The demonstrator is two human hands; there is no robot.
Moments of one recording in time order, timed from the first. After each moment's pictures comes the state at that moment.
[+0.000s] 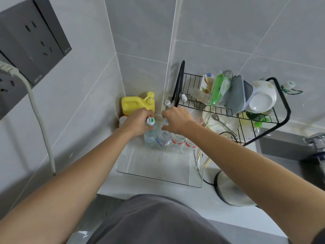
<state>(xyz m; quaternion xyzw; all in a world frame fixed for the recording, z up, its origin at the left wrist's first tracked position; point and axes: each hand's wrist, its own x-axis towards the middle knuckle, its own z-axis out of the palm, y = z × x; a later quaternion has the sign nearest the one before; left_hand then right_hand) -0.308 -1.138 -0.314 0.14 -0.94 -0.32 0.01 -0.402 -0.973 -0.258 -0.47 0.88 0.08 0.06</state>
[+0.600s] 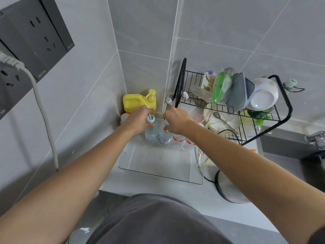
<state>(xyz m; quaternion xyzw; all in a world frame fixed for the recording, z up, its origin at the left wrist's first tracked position) -0.306 -1.138 -0.315 0.14 -0.95 -0.29 0.00 -0.394 -0.970 -0.262 -0.48 0.87 0.06 0.10</state>
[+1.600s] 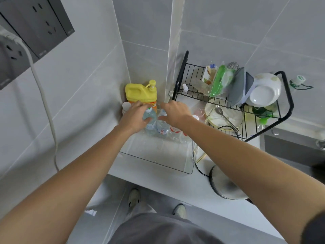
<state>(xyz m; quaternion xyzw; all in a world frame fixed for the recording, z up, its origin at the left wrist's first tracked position) -0.260 -1.087 -0.303 0.22 -0.94 -0.24 0.04 -0.396 -0.944 -0.274 -0.50 0.86 0.01 0.06</state>
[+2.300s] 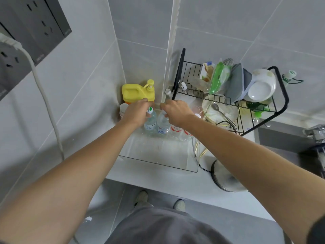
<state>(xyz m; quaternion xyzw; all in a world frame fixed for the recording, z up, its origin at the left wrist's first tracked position) -0.289 -1.112 -0.301 0.15 -0.97 -0.19 0.01 -0.395 -0.952 -0.277 -0.52 0.85 0.05 0.02</state>
